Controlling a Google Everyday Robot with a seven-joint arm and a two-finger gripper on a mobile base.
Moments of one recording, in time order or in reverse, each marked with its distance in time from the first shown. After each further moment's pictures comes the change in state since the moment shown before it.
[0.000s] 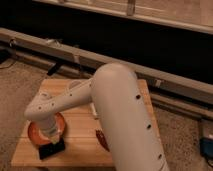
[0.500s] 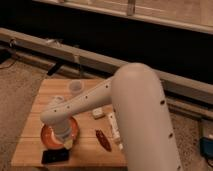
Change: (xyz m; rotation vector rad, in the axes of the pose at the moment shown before) arm 0.050 0.060 0.005 -0.042 0.007 0.144
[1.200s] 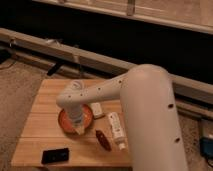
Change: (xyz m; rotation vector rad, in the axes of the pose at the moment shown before) arm 0.072 -0.039 -0.020 0.002 0.036 0.156
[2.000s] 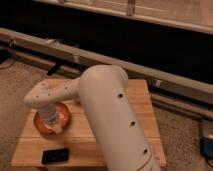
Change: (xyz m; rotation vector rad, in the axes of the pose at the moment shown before) arm -0.116 -0.046 -0.004 -0.007 0.049 -0.217
